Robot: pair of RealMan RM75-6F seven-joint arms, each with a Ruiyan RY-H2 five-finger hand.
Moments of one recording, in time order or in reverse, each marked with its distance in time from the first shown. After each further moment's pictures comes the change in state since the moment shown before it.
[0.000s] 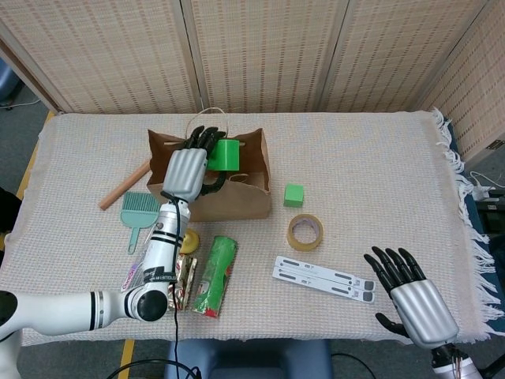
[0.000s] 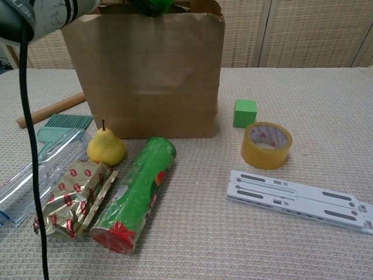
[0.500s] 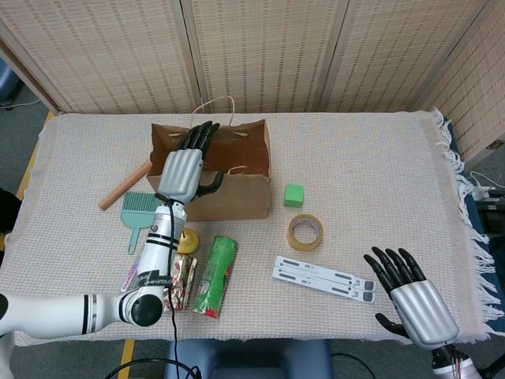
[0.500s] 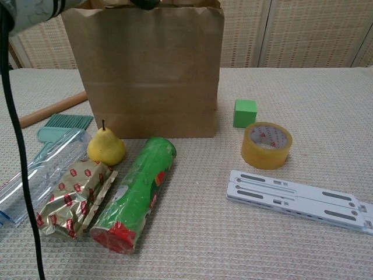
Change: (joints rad) left arm 0.027 0.040 -0.005 -0.072 0.008 0.032 -0.047; right arm 0.001 -0.001 -0.003 0.001 -0.001 0.005 0.000
